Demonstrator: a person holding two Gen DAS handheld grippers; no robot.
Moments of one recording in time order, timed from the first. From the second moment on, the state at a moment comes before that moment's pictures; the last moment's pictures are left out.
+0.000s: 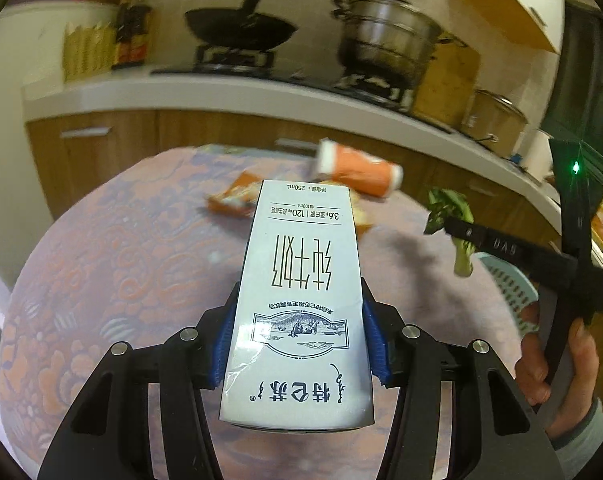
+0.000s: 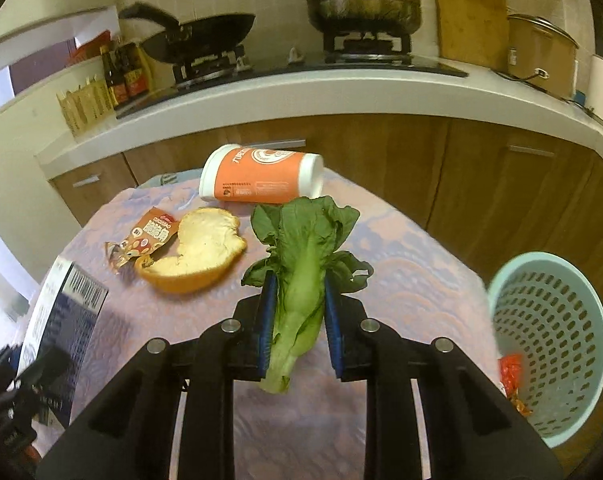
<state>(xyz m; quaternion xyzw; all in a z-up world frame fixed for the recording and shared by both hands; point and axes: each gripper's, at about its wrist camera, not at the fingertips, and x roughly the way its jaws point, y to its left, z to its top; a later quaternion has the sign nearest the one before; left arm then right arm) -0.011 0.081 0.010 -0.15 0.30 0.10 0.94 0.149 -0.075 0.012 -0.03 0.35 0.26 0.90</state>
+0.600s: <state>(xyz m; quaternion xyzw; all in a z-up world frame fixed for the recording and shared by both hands) 0.088 -0.082 0.045 -0.05 0.31 -0.07 0.95 0.156 -0.256 0.031 0.03 0.32 0.14 0.94</state>
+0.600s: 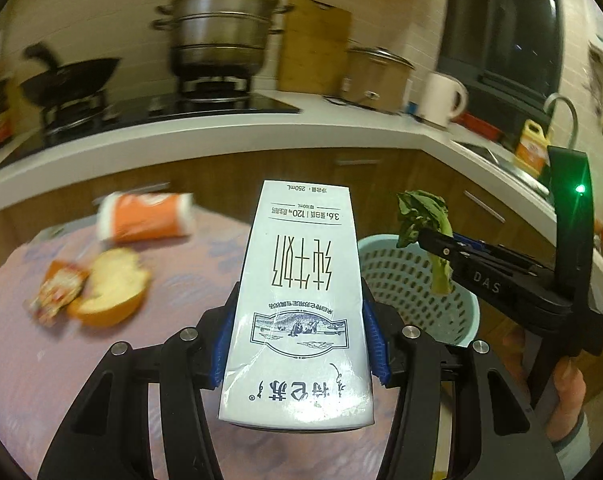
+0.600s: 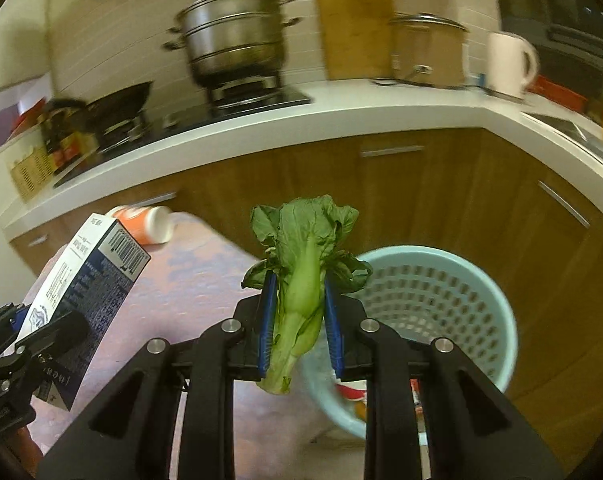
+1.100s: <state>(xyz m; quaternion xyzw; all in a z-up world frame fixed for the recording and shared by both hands) 0.175 -0.171 -0.003 -0.02 0.37 -0.14 0.92 0.209 -0.339 -0.043 0.09 0.40 0.06 0.91</state>
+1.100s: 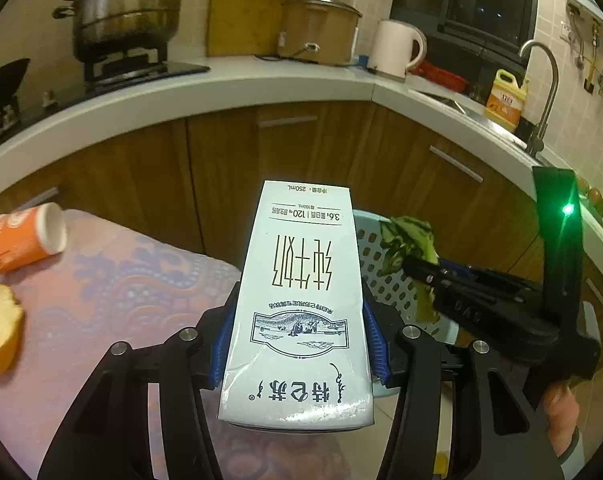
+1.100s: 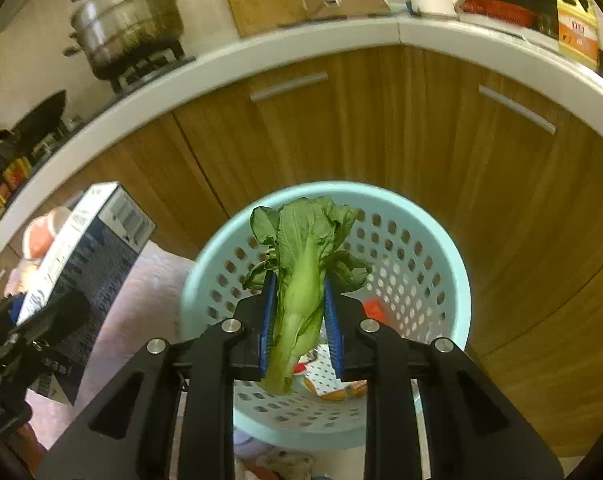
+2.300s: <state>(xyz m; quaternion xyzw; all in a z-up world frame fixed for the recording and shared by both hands) 0.103 -0.038 0.046 -0.08 0.29 -0.04 0.95 0.184 -0.242 0.019 0.06 0.36 0.15 0.92</state>
